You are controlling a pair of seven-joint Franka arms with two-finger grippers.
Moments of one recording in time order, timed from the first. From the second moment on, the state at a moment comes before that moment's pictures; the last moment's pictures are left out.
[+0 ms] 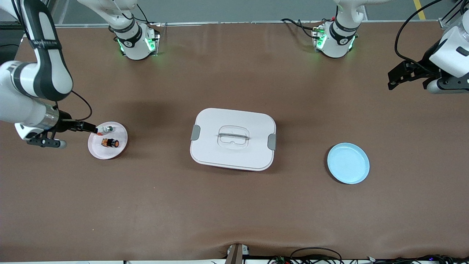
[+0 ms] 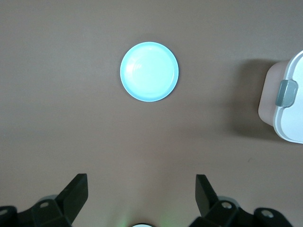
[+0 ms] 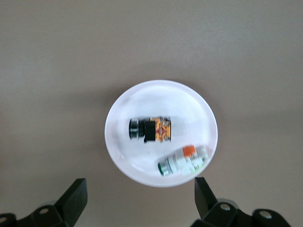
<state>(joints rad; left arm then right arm) 0.04 -0.04 -0.16 -1.55 0.02 1.49 -0.11 -0.16 0.21 0.01 -2.06 0.08 2.15 -0.07</state>
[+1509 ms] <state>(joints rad) 0.03 -0.02 -0.16 -1.55 0.02 1.49 -0.11 -0.15 0.43 0.02 -2.12 0.08 2.46 -0.14</state>
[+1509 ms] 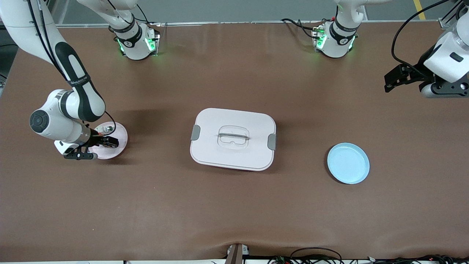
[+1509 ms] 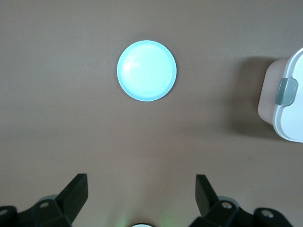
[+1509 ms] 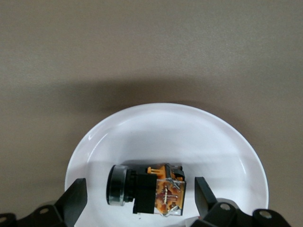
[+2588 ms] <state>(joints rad) 0.03 -0.01 -0.16 -1.55 0.02 1.50 -0.11 -0.16 0.45 0.01 -2.14 0.10 2.46 -0.14</state>
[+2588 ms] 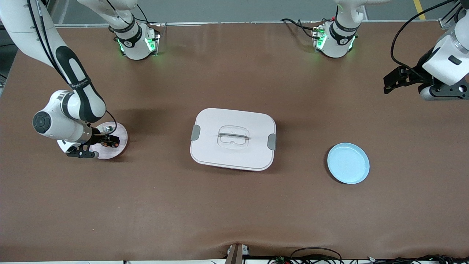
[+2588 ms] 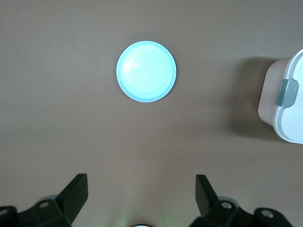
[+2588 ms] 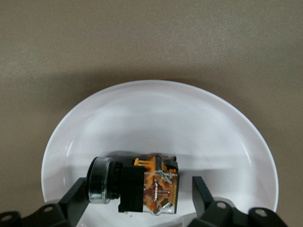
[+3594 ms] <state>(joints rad) 0.03 0.00 -0.16 -1.55 -0.01 1.51 -0.12 -0.16 0.42 0.02 -2.02 0.26 2.15 0.03</state>
